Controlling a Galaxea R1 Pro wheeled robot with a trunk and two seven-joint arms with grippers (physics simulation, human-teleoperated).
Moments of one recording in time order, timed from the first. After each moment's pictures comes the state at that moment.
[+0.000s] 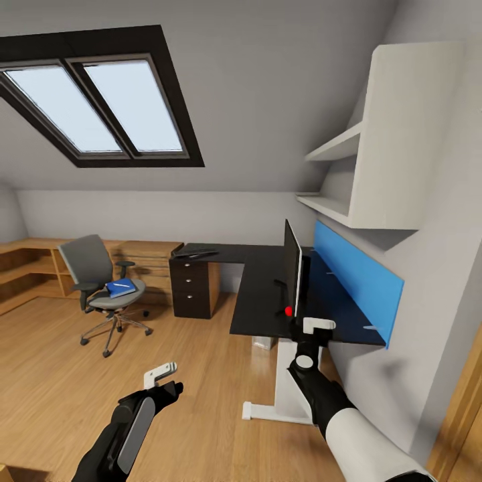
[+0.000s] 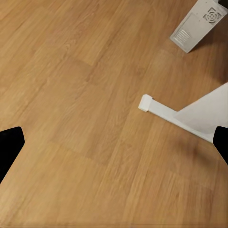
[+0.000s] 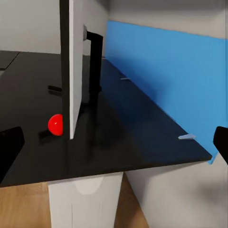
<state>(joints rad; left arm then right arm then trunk) -0.34 -0.07 0.03 -1.08 0.40 0.60 0.32 -0.69 0.14 0.17 -0.57 0.04 -0.14 -0.61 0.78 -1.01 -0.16</state>
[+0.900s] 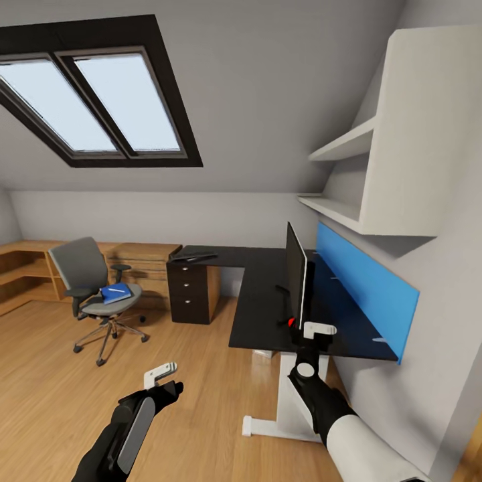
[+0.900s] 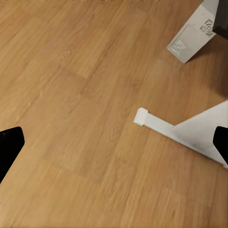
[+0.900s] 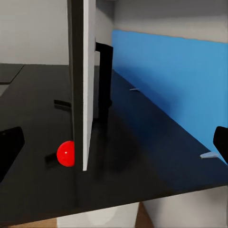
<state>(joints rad) -0.34 -0.07 0.03 -1.08 0.40 0.60 0.32 -0.67 0.13 0.17 -0.55 0.05 -0.23 -0.60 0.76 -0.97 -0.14</state>
